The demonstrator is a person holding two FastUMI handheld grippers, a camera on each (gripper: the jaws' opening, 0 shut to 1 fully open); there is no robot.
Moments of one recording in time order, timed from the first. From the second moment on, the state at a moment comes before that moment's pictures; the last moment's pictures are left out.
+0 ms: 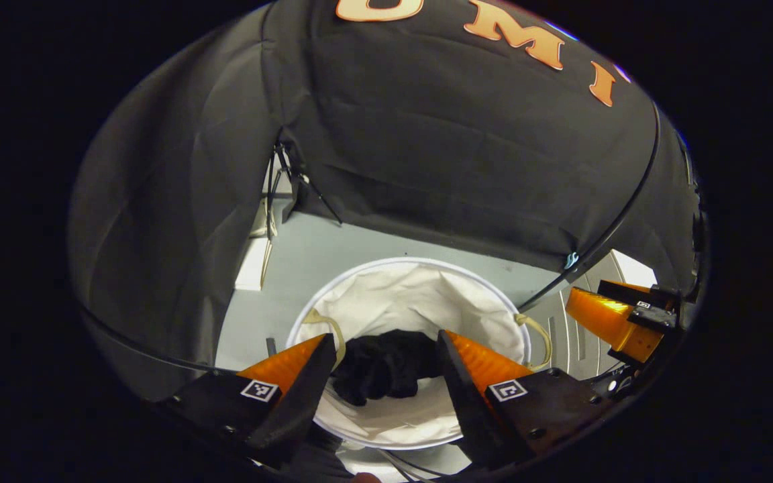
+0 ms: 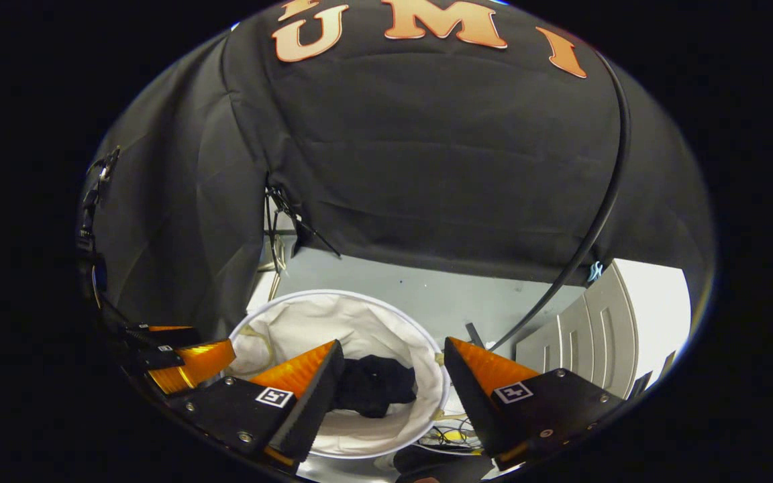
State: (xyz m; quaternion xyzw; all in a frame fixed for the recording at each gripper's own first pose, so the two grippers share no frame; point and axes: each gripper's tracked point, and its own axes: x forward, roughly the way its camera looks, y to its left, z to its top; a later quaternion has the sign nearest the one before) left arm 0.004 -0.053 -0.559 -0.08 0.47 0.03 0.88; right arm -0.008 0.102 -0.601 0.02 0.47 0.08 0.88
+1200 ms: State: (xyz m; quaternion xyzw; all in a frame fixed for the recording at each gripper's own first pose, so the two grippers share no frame) left arm 0.025 0.015 -0.109 -0.01 0.09 0.06 0.99; right arm 0.029 0.007 -0.163 0.01 0.16 0.05 0.99
